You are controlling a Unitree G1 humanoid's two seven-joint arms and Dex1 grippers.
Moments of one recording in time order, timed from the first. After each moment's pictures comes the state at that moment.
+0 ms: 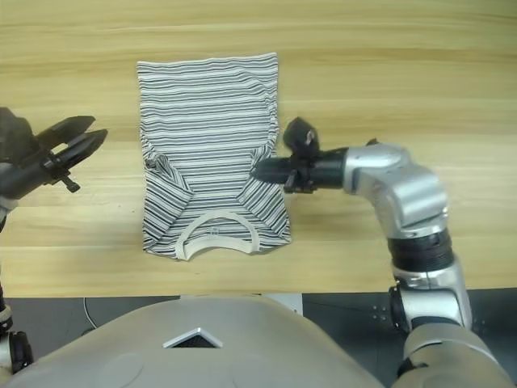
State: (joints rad) left arm 0.16 0.72 0.29 -0.28 -0.52 0.36 -0.90; right arm -0.30 -0.57 0.07 -0.25 0.62 1.02 0.95
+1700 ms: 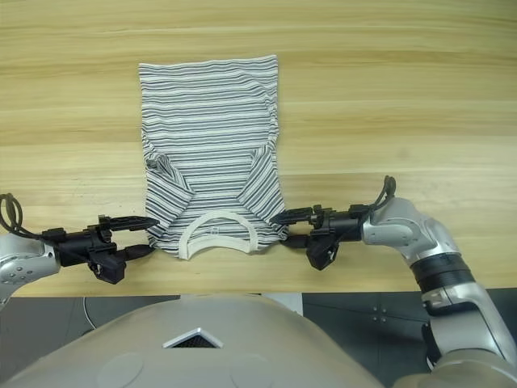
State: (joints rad) left arm 0.35 0.98 -0.13 0.04 0.44 -0.99 -0.60; right arm -0.06 -0.79 0.38 0.29 -0.37 -1.20 0.80
